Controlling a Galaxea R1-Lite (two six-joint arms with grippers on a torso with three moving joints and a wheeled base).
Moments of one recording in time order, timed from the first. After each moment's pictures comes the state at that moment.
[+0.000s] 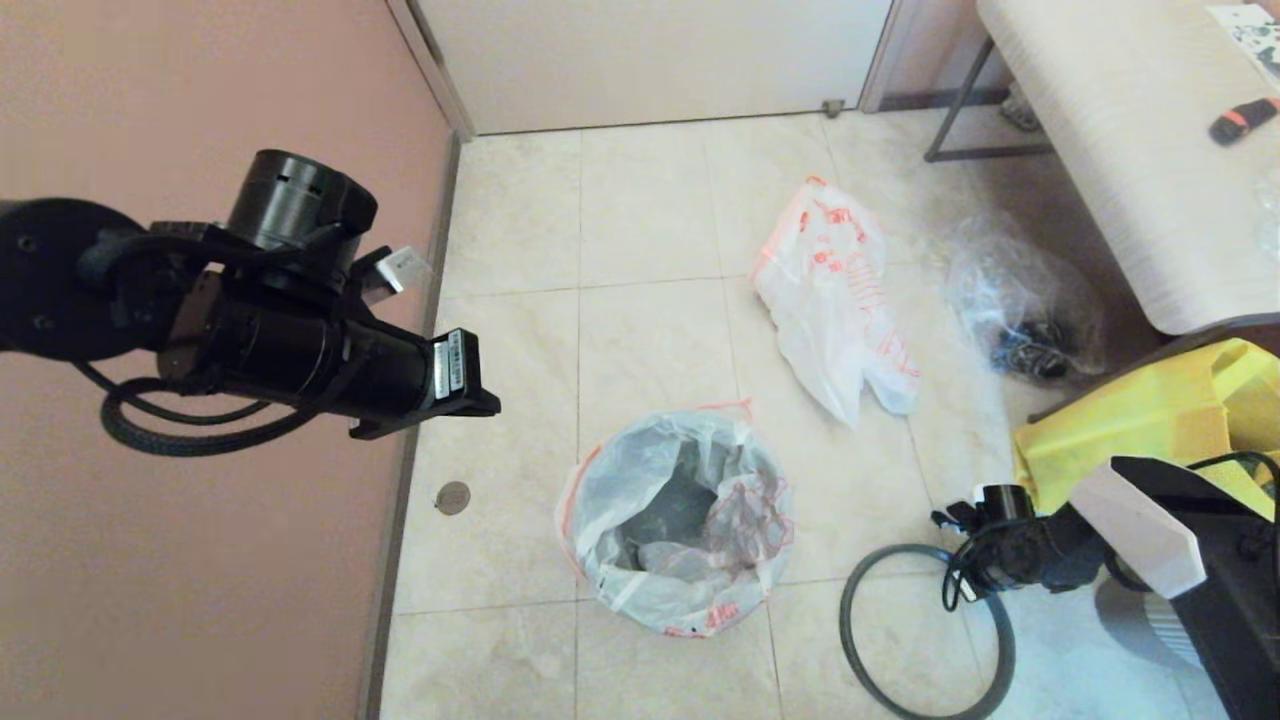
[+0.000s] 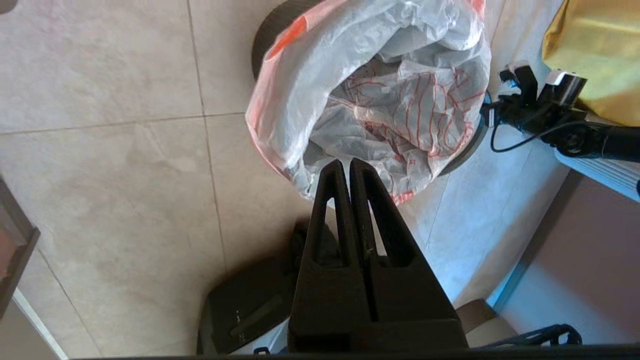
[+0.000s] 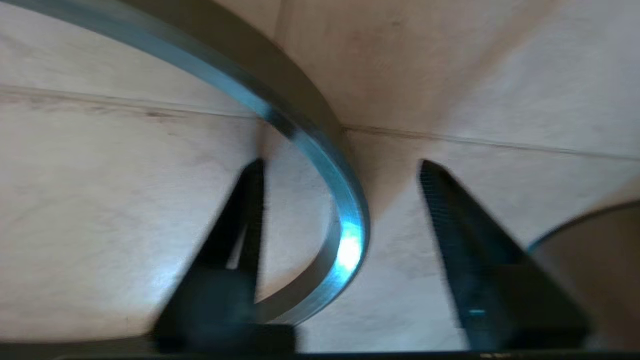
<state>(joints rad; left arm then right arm) -0.34 1.65 -1.37 0.45 -0.12 -0.39 -0.14 2.89 -1.65 -0.25 -0.19 -0.44</state>
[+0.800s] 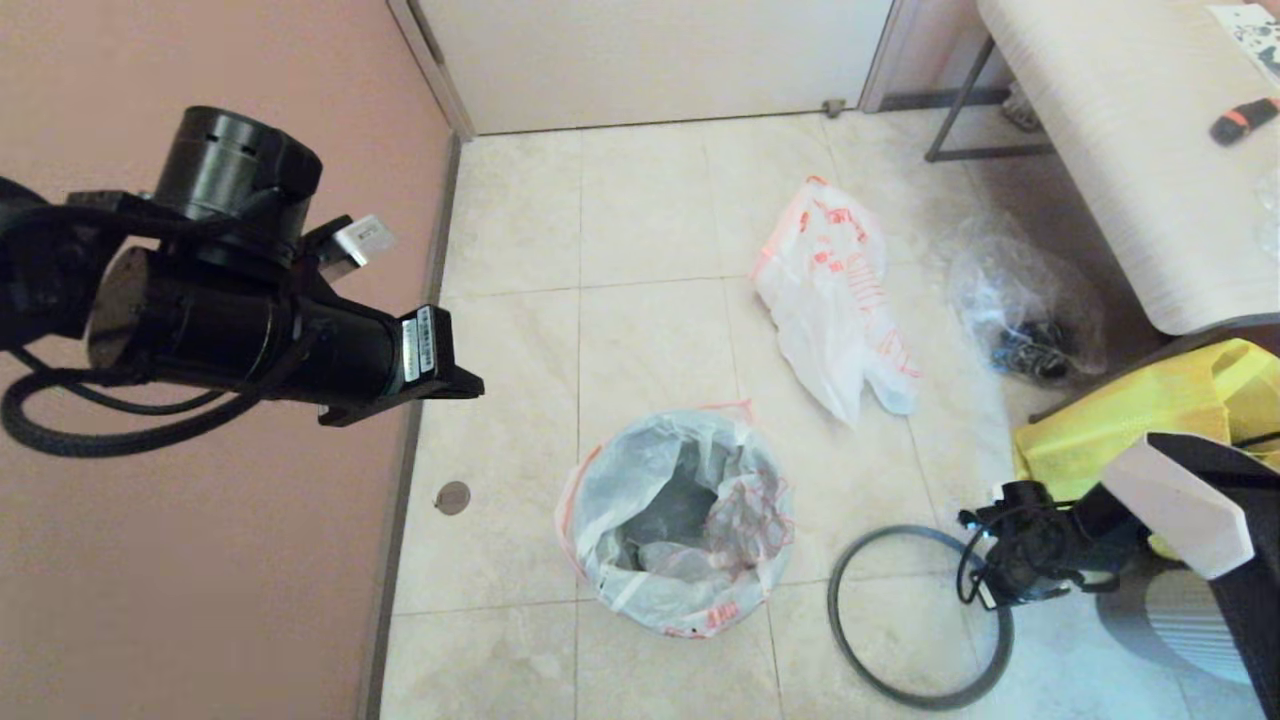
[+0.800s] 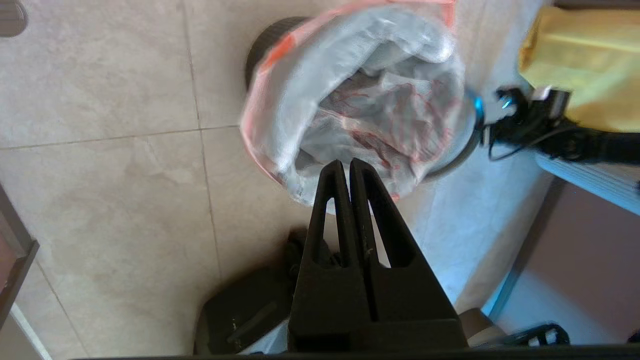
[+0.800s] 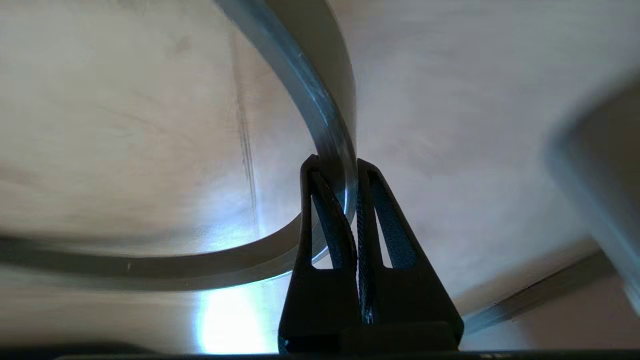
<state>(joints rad) -0.34 1.57 -1.37 0.47 -0.12 -0.39 -0.17 2.73 -1.49 -0.12 -0.19 -0.24</state>
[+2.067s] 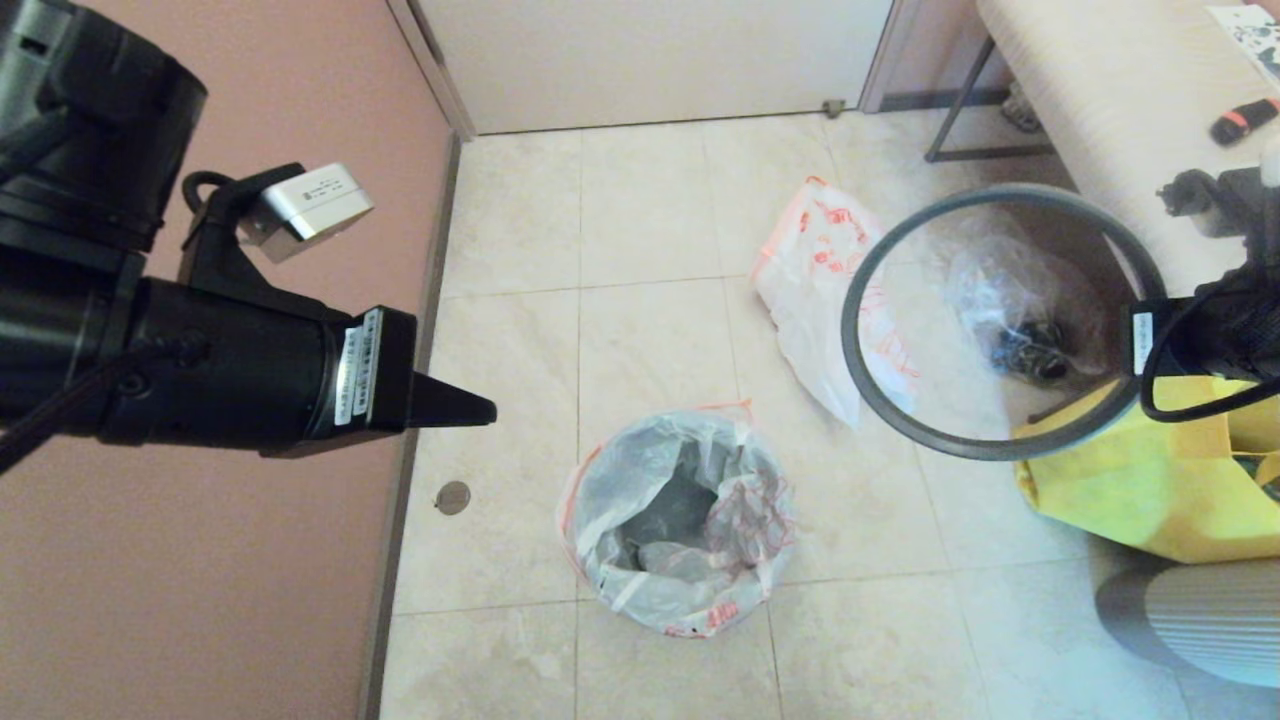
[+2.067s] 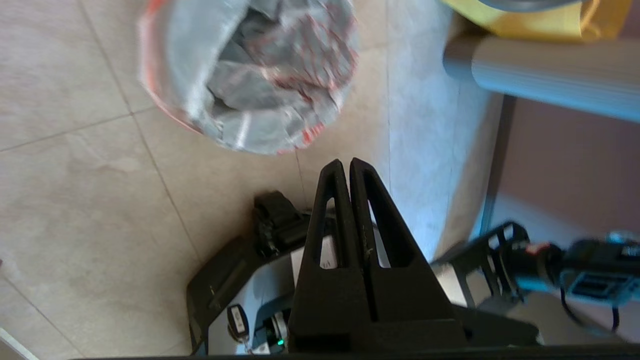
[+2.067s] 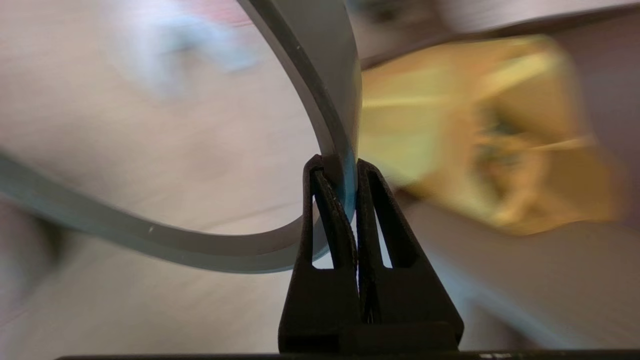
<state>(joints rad) -0.60 1.38 -1.36 0.61 -0.10 -0.39 0.18 1.51 -1.23 0.17 -0.50 0.05</state>
